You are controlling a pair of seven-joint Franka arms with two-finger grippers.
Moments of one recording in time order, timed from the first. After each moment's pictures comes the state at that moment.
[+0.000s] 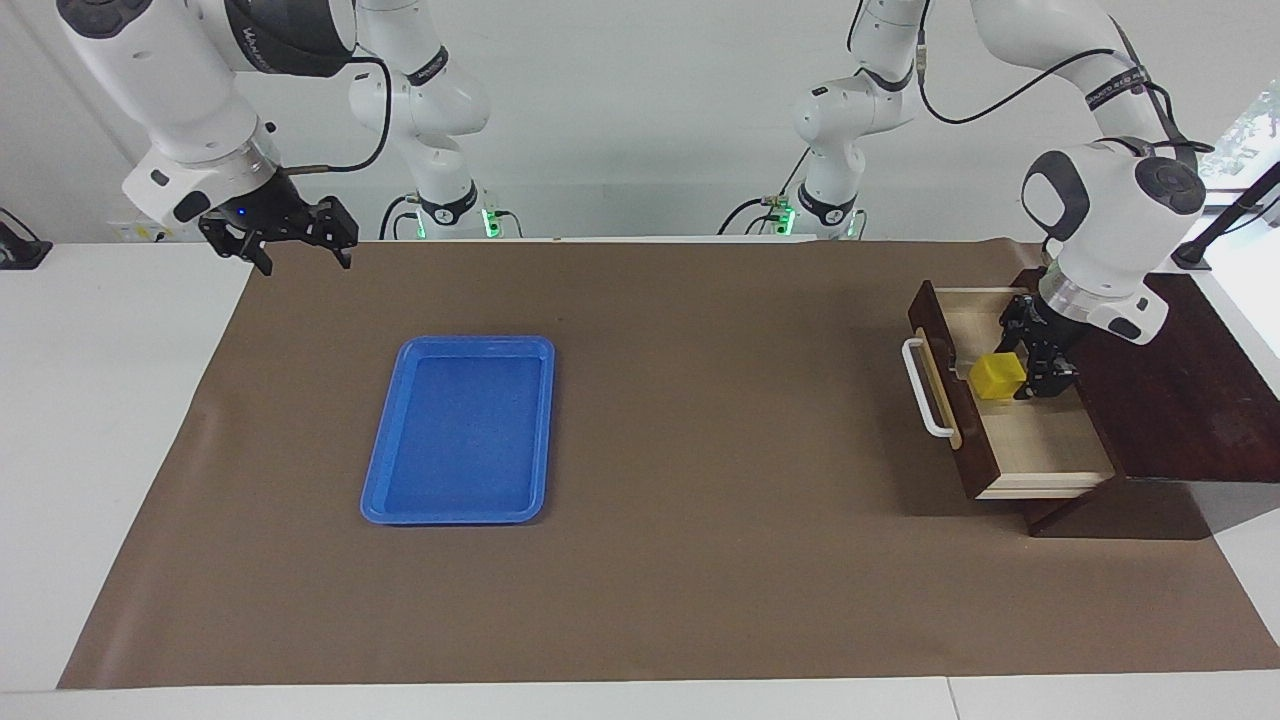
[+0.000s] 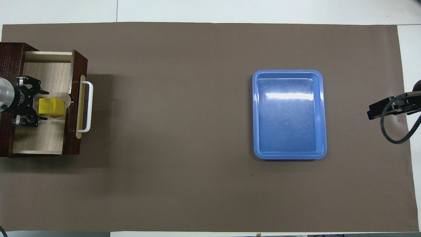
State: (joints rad) left arm 0.22 0.07 -0.13 -1.95 0.04 2.07 -1.41; right arm -0.08 -0.01 0.05 -1.60 -0.02 1.47 -0.13
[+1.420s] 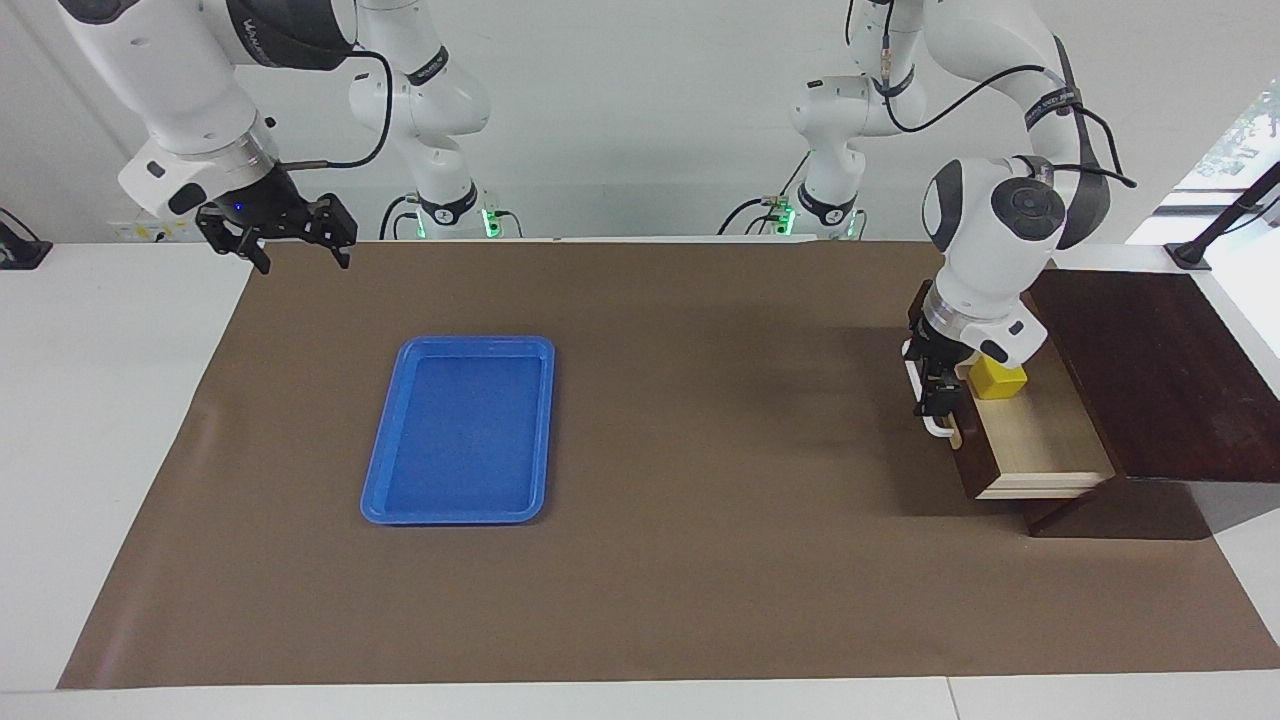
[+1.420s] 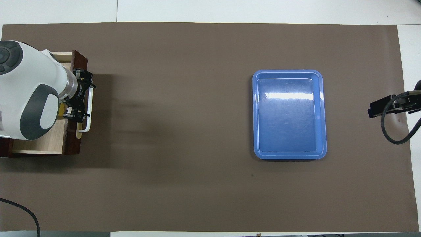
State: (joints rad) left arm -0.04 0.13 -0.13 -1.88 0.11 2.00 -1.57; right arm -0.08 -0.01 0.05 -1.60 -0.02 1.47 -0.11
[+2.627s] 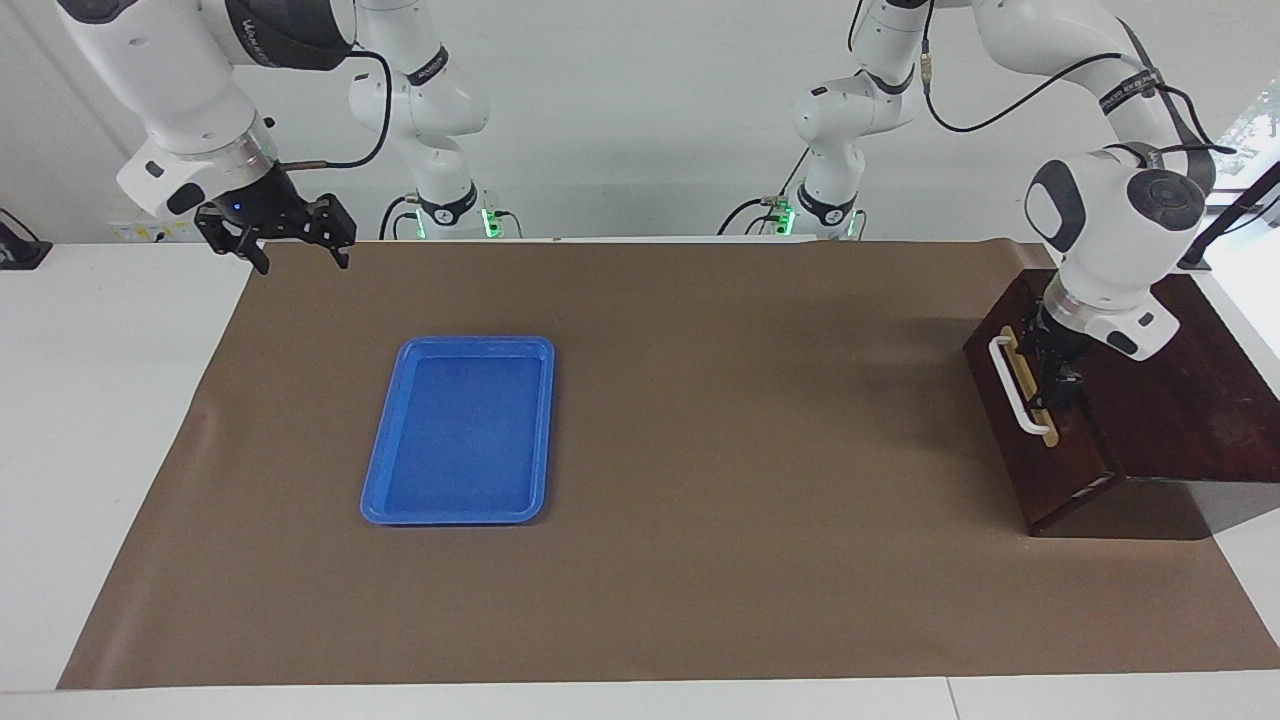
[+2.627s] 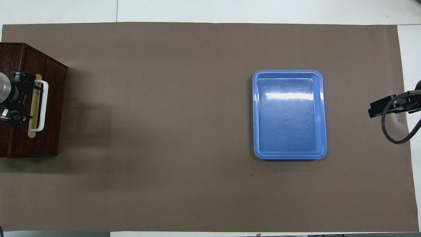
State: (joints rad) left arm 0.24 0.13 -0.13 -1.88 0.16 2.02 -1.28; right arm -0.08 -0.01 0.05 -1.60 -0.02 1.47 -0.11
